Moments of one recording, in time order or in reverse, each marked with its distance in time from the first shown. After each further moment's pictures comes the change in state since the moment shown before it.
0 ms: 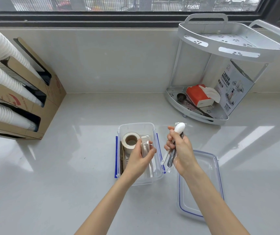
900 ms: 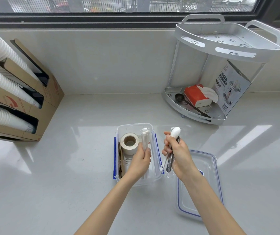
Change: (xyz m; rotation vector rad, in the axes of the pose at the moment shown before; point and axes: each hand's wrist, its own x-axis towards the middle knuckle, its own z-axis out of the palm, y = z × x) left_hand 0.013 -0.014 0.013 0.155 0.006 -0.130; right_hand -0.002 0.008 -0.009 -0.090 -0.015 0.061
